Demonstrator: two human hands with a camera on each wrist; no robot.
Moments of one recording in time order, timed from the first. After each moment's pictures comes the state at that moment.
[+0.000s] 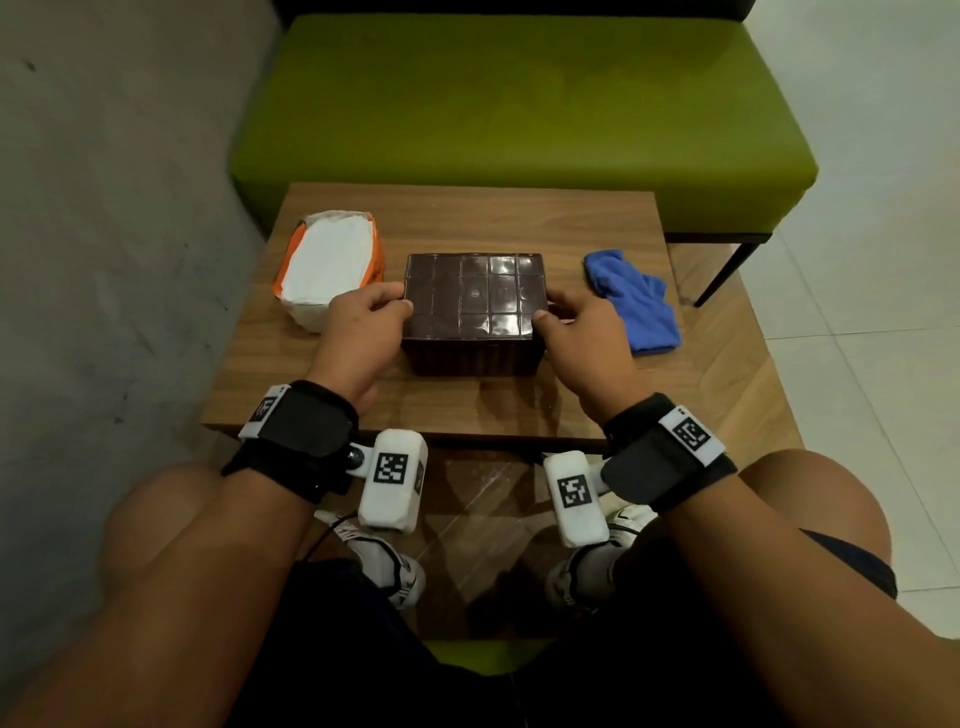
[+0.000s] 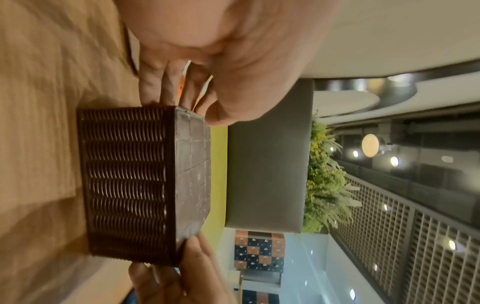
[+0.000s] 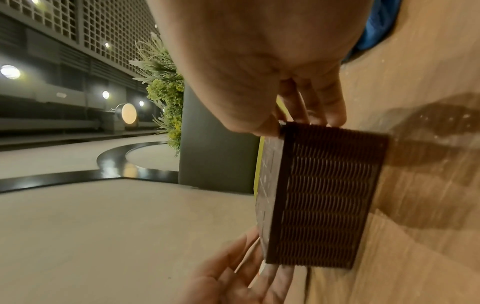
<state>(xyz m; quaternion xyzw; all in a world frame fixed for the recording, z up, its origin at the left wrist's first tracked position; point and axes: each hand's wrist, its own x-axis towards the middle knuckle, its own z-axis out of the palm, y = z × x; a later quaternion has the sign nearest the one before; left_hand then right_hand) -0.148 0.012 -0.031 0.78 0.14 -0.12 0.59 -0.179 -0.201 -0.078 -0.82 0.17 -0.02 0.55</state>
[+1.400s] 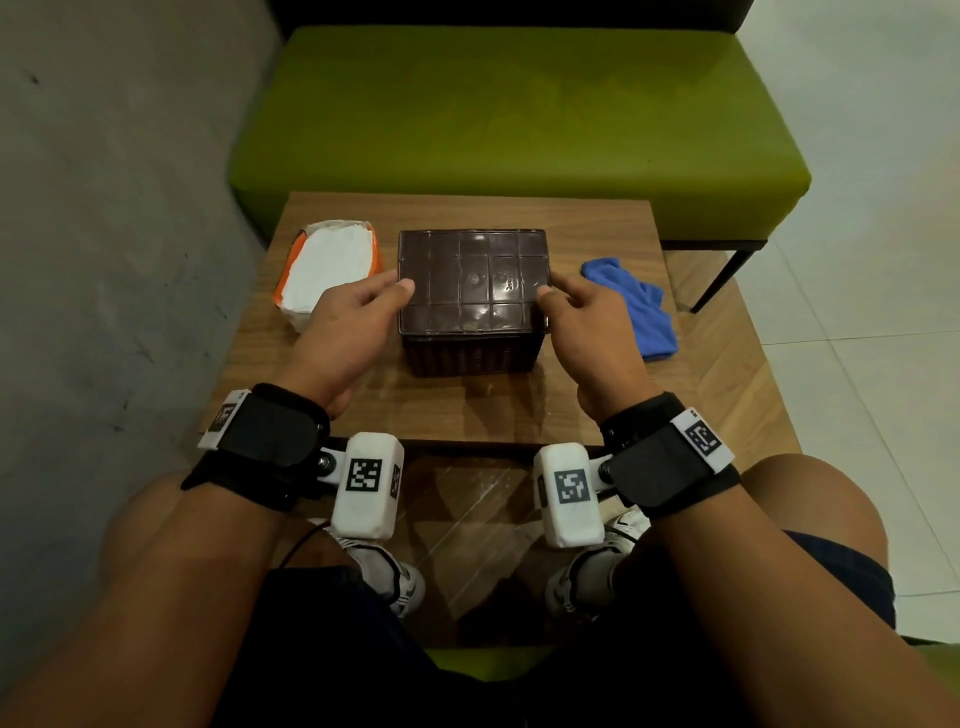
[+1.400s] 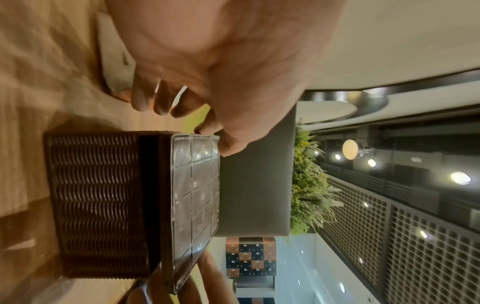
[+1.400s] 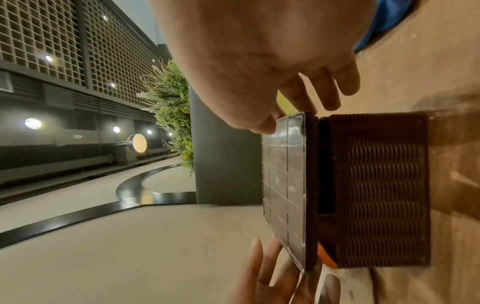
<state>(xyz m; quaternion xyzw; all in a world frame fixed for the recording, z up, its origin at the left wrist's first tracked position) -0.150 0.021 -0.008 0.78 0.07 -0.12 0.61 -0.182 -0.193 -0.043 -0.75 0.20 -0.03 0.63</state>
